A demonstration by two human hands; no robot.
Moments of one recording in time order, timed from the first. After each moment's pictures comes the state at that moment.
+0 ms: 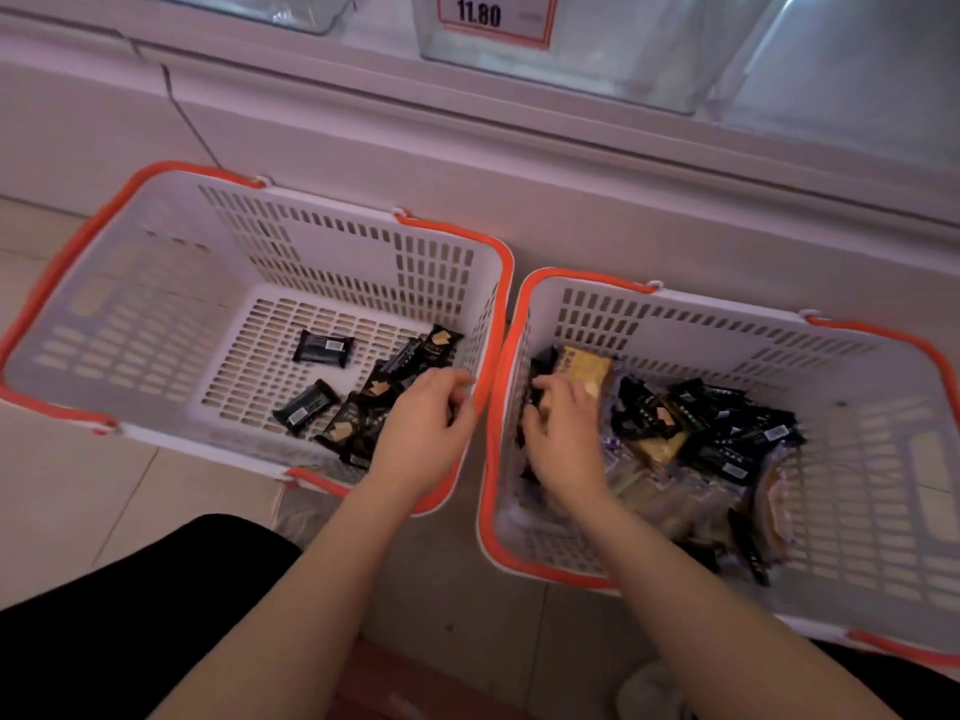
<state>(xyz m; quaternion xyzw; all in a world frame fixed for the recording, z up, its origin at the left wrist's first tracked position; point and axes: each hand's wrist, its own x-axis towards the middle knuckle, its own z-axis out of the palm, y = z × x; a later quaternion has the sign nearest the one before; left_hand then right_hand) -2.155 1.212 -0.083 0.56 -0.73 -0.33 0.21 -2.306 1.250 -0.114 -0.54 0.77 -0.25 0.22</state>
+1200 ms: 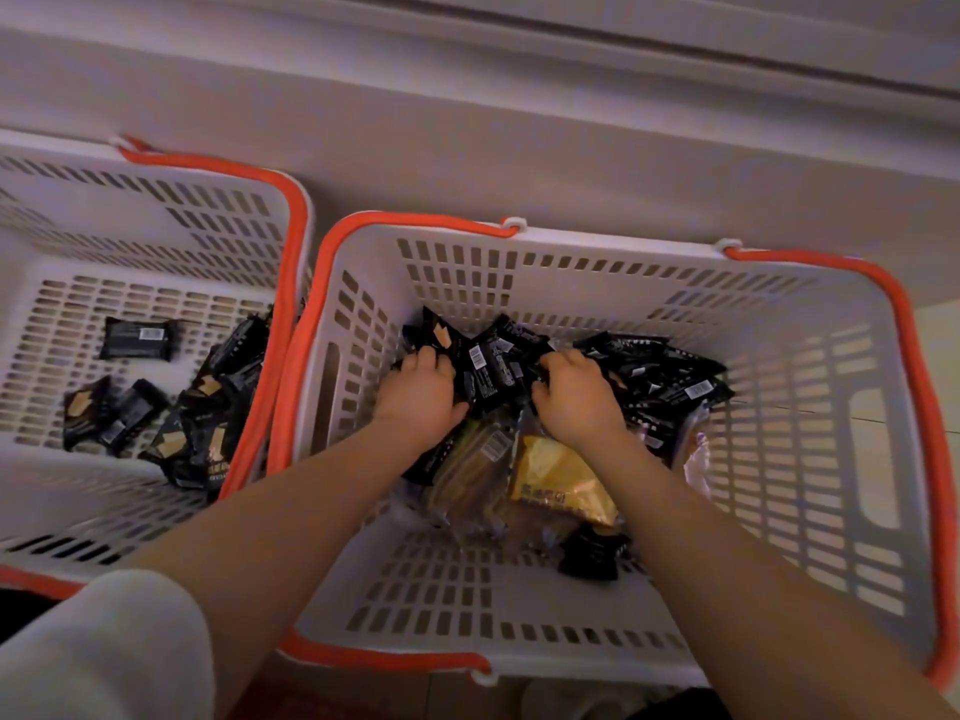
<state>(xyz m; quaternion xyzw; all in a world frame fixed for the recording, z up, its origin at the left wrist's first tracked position) -2.319 1.174 -0.217 0.47 -0.83 -0.19 -0.21 -2.488 1.234 -0.200 -0.55 0.78 0.02 0.30</state>
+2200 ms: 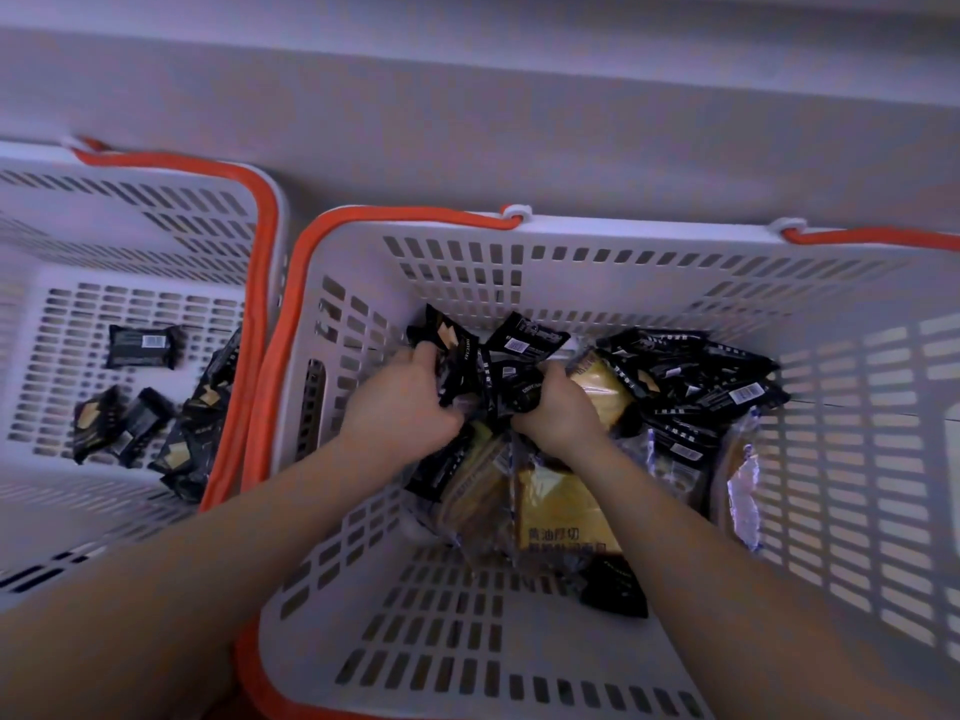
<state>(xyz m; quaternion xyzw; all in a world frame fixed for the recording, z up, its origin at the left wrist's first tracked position) -2.313 1.163 -0.180 0.56 -0.76 -0.29 -0.14 -2.470 1.225 -0.249 -0.40 0.78 -0.09 0.47</state>
